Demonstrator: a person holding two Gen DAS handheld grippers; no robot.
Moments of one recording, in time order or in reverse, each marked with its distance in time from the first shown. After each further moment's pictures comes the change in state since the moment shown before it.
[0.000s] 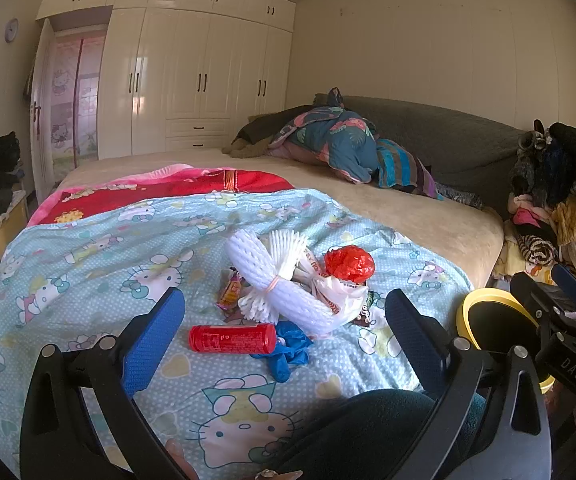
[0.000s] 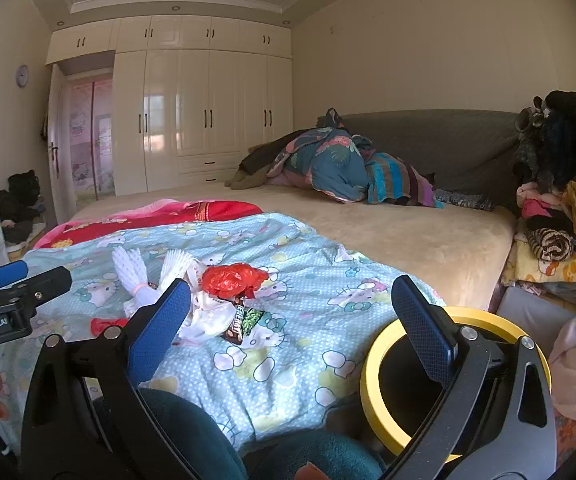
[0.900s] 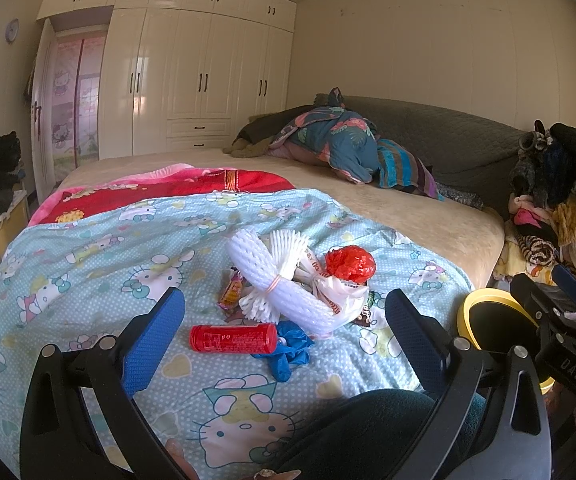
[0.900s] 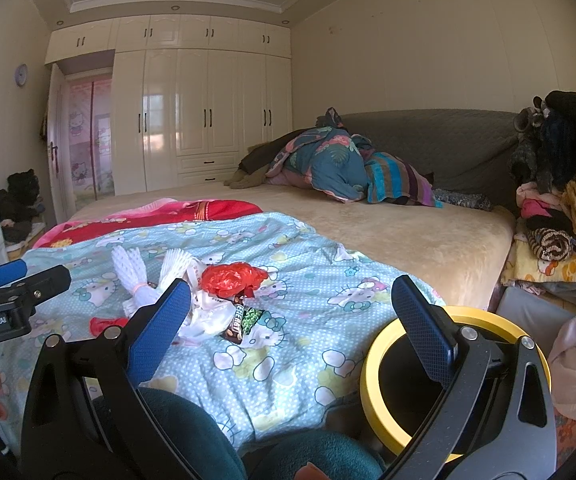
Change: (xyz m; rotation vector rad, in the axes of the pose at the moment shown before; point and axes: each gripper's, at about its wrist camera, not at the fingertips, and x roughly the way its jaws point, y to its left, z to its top) left arm -0.001 -0.001 -0.001 -0.001 -0.002 0.000; right arm 0.000 -0.001 0.000 -0.001 -0.001 -0.002
